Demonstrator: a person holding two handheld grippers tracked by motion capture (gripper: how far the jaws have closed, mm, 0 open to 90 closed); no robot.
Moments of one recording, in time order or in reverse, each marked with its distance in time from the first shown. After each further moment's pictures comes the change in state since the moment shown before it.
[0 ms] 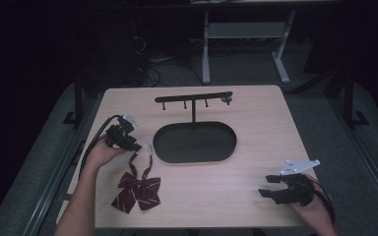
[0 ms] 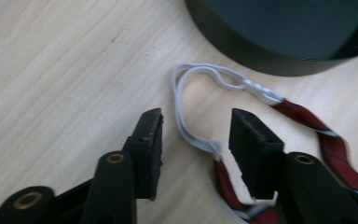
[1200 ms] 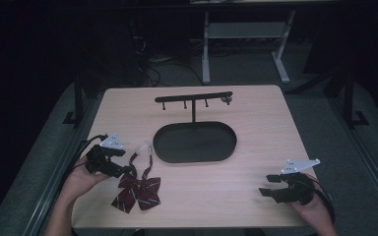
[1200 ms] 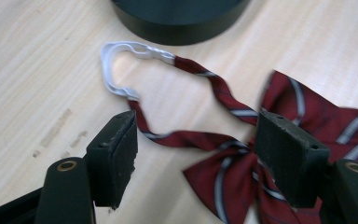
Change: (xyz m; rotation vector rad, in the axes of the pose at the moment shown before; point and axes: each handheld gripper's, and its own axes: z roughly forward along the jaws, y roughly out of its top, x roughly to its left) left arm -0.061 -0.055 -0.057 -0.153 0.013 0.117; right arm -0.005 -0.002 0.001 0.003 -0.003 0.021
